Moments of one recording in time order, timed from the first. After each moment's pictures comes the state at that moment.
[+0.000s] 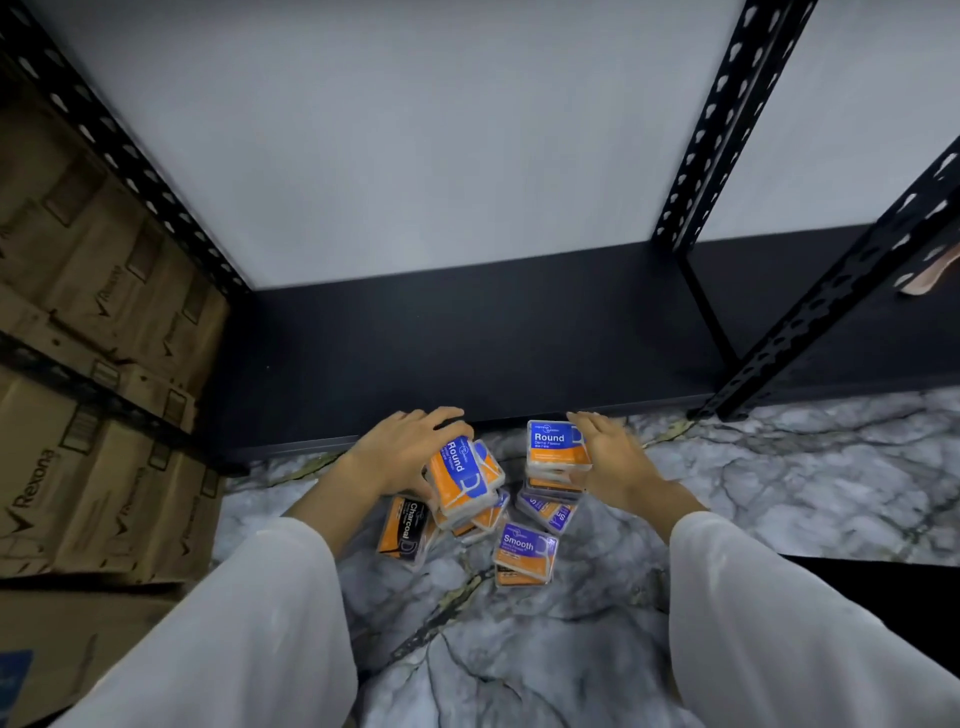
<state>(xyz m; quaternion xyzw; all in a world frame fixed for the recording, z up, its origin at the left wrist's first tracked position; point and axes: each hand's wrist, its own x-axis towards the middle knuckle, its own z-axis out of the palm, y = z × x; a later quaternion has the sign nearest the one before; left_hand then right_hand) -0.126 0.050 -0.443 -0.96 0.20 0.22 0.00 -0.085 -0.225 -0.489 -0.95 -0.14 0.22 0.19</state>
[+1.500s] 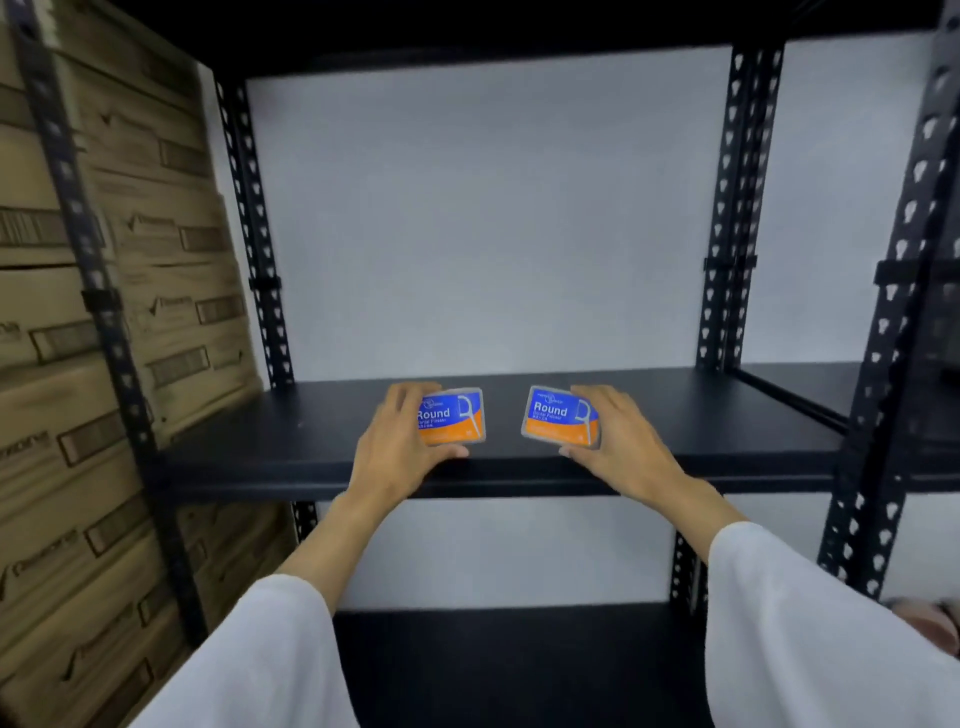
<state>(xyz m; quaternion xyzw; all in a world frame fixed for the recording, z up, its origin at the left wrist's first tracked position) -0.114 0.077 -0.025 -0.90 -0.02 -0.35 -0.25 -0.026 -0.184 -0.031 -0.85 -0.33 -0.22 0.33</state>
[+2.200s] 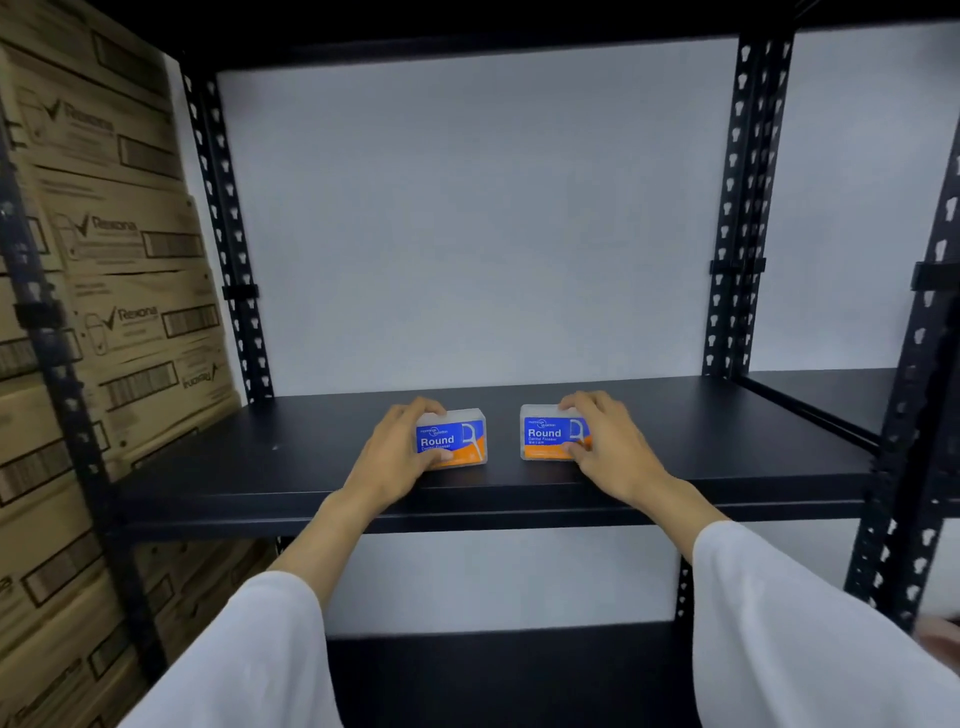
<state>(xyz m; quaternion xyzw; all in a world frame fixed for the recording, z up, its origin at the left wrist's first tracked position) -0.052 0.106 -0.029 -0.92 0.01 -0.26 -0.30 0.031 -0.159 -0.034 -0.88 -0.30 -0.21 0.32</state>
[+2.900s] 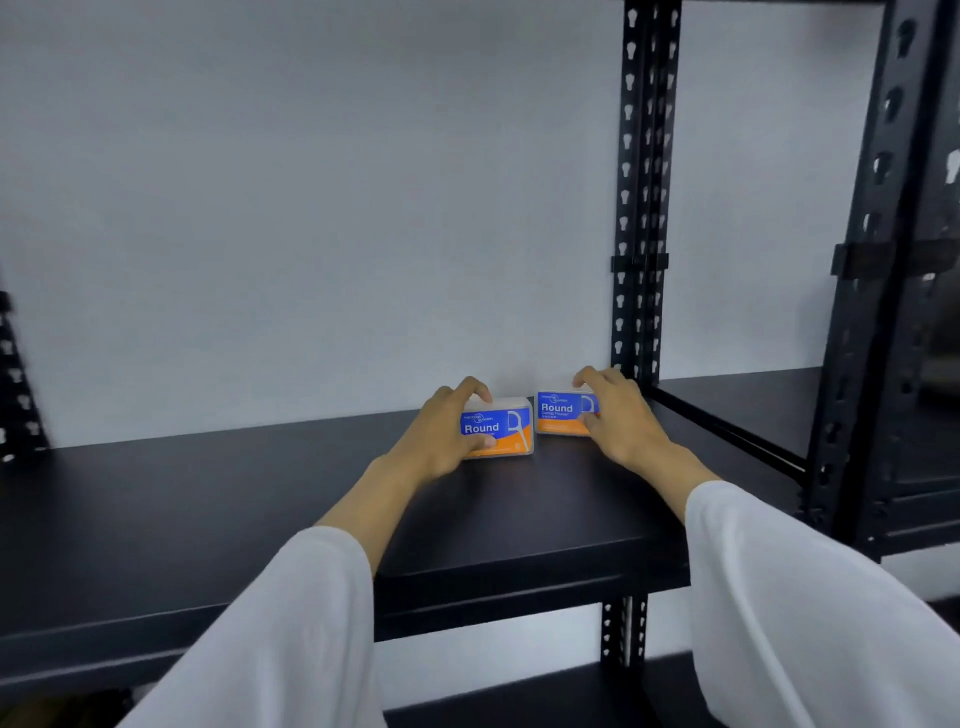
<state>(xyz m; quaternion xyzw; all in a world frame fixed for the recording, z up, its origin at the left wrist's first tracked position) 0.149 -0.047 -0.021 -0.93 0.13 -0.17 -0.29 0.191 -0.278 -0.028 -0.92 -0.17 -0.25 0.26</state>
